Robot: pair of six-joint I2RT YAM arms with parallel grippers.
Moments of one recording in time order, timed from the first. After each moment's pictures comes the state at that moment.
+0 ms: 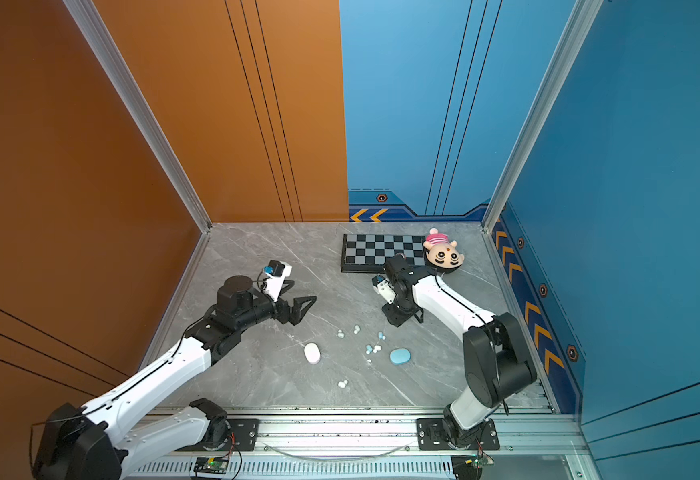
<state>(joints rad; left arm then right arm) -0.41 1.03 0.66 0.04 0.35 -0.16 0.45 1.56 1.16 -0.91 -0.08 -0.26</state>
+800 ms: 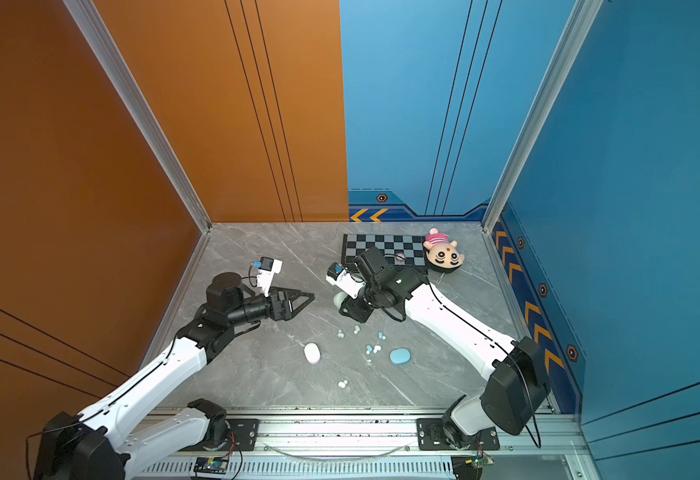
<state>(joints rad) -0.38 1.04 0.68 0.05 0.68 -0.58 0.70 1.47 1.32 -0.77 -0.27 -0.24</state>
